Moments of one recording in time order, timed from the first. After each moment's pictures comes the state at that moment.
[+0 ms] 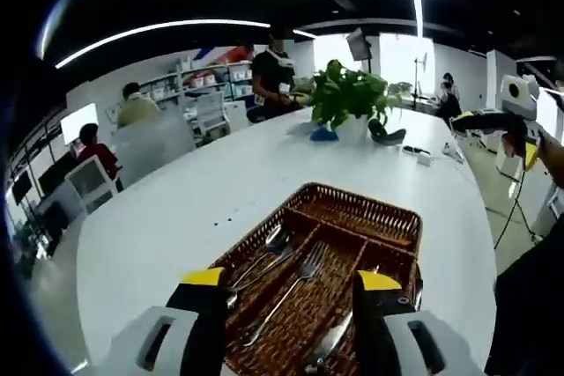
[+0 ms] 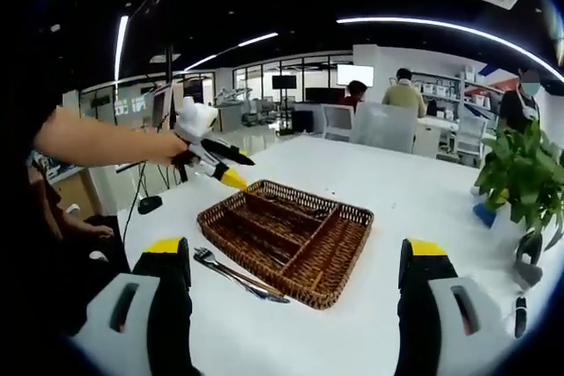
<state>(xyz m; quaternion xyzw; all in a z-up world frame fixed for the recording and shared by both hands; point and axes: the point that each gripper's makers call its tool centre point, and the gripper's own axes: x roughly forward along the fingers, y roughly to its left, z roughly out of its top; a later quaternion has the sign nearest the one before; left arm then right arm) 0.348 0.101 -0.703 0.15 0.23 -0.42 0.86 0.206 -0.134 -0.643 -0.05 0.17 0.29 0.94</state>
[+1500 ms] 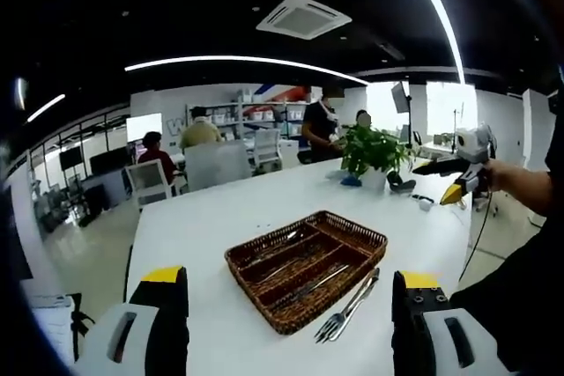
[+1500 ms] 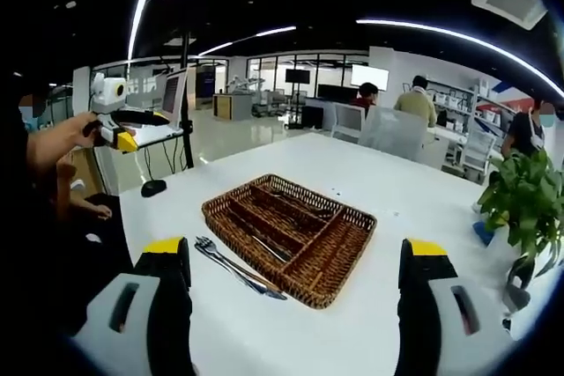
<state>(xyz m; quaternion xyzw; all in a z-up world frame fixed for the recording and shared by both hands) 0.193 0.194 -0.635 0.08 0.15 -0.32 0.93 0.197 -0.121 -0.649 -0.10 0.17 0.31 0.93</state>
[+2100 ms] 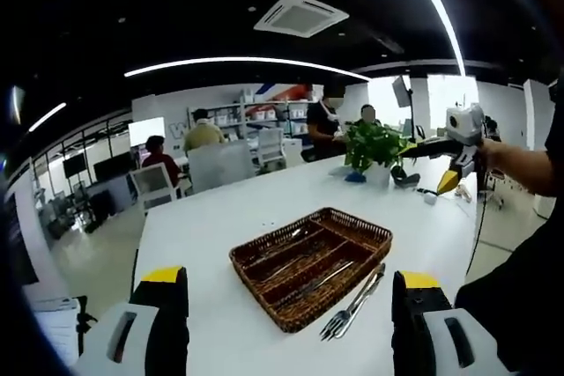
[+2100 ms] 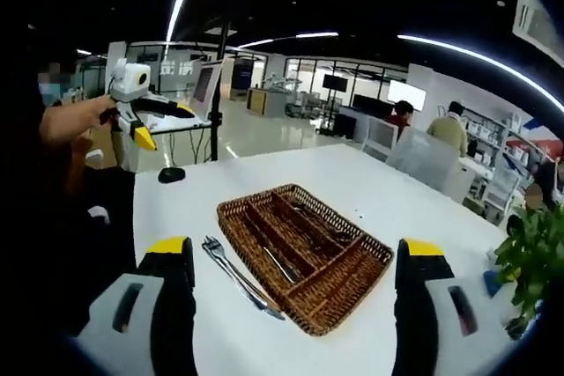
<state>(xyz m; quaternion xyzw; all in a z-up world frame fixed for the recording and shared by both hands) 0.188 0.196 -0.638 0.11 0.15 -0.30 0.94 0.218 -0.065 -0.644 -0.19 0.14 0.41 0.88</state>
